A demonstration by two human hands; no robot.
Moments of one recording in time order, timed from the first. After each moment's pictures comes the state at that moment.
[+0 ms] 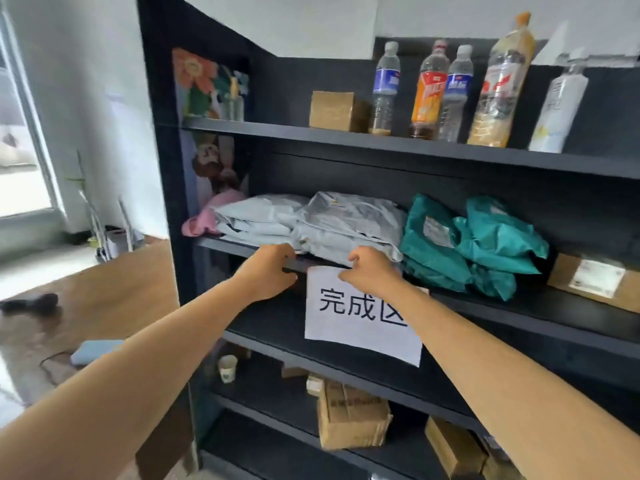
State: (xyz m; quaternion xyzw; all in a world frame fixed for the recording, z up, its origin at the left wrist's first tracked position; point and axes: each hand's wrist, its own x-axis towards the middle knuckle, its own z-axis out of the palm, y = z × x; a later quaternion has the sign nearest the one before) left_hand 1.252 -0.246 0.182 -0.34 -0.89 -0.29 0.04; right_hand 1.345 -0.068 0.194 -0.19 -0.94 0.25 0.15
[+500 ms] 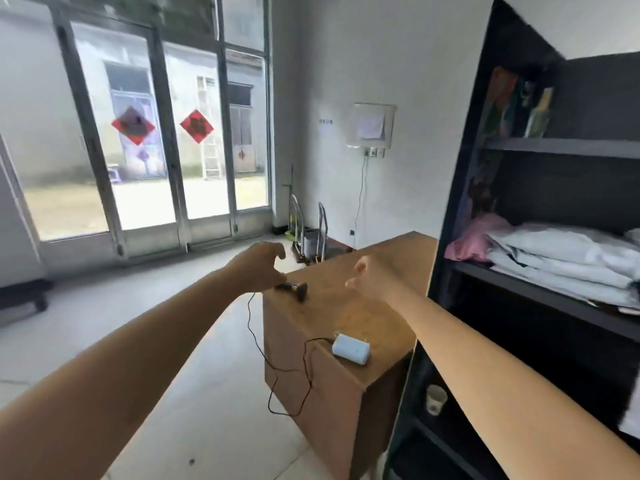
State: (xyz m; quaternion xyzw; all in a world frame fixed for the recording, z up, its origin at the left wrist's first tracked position) left_hand 1.115 -0.755 0.191 -0.09 -0.97 -0.19 0.09; right_hand 1.105 -0.531 0.172 0.05 -0.95 0.30 0.04
